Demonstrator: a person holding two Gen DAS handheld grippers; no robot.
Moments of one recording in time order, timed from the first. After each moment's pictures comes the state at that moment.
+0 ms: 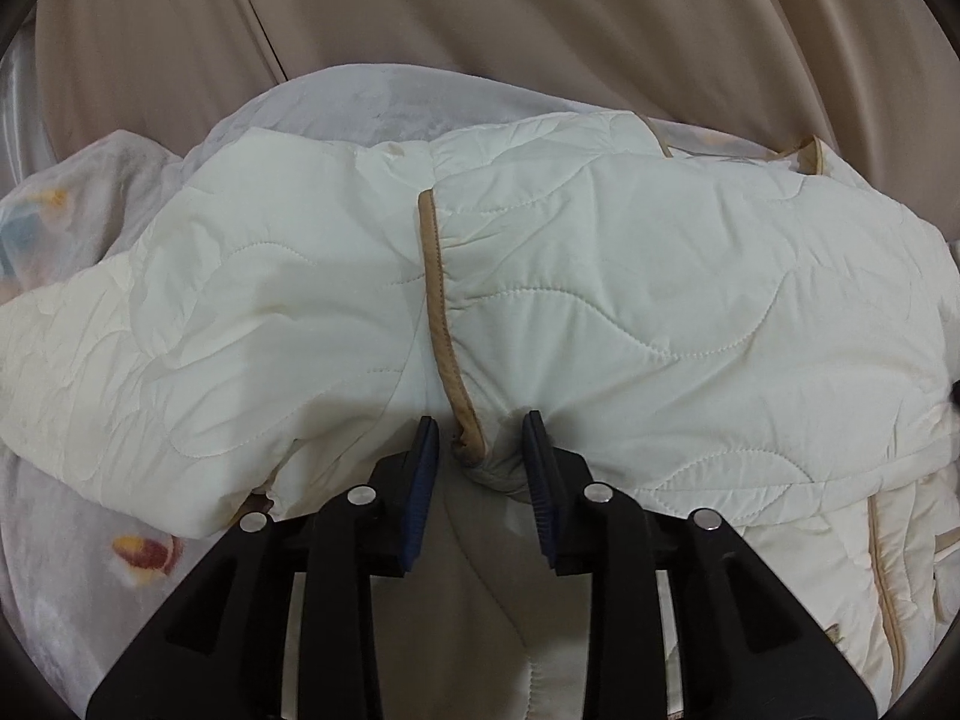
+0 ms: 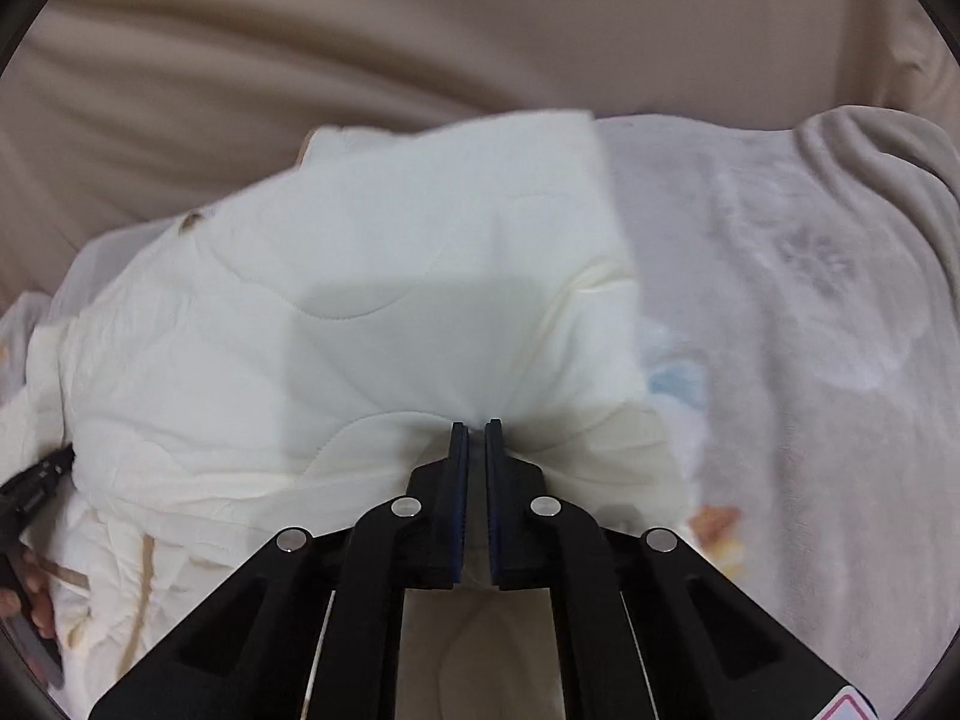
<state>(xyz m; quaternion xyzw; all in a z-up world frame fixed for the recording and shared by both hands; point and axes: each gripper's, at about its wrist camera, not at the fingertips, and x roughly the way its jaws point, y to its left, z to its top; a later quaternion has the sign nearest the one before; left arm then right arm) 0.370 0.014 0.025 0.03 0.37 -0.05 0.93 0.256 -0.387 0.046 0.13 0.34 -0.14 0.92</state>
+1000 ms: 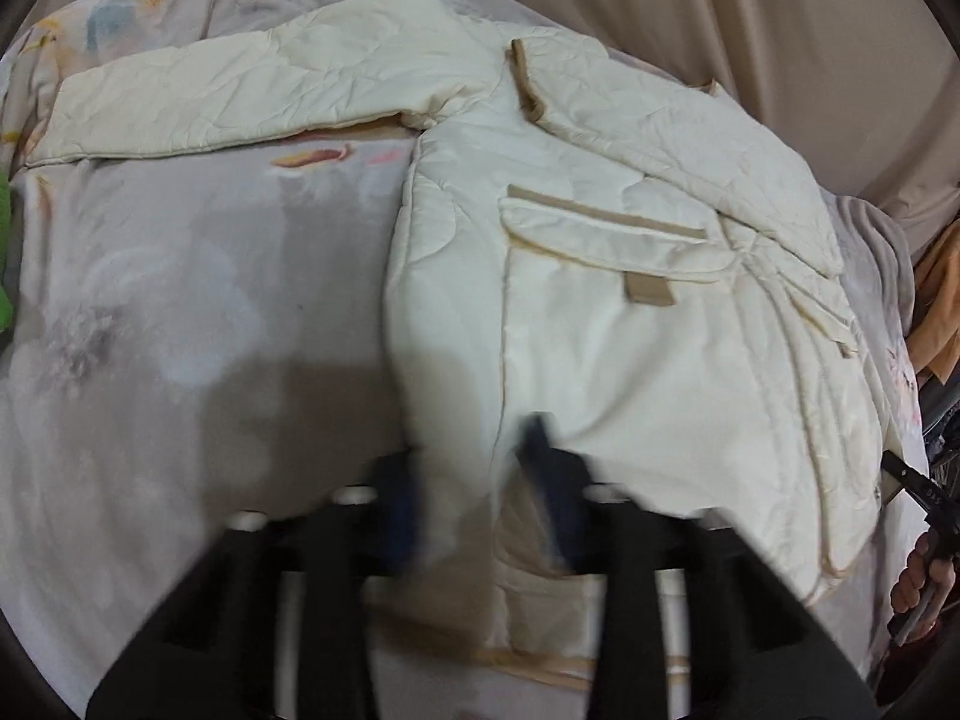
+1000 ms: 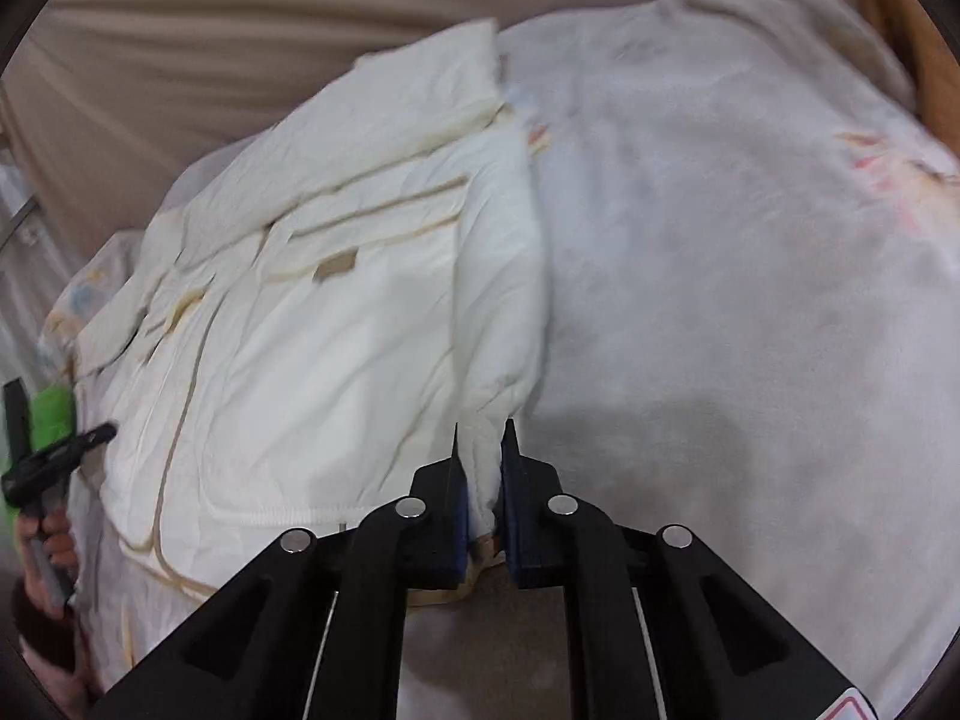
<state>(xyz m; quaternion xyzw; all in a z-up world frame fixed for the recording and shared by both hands) 0.164 0.132 0.028 -0.05 0.47 -0.14 0.87 -0.003 -0.360 0.010 0.20 0.38 -0.09 0.90</state>
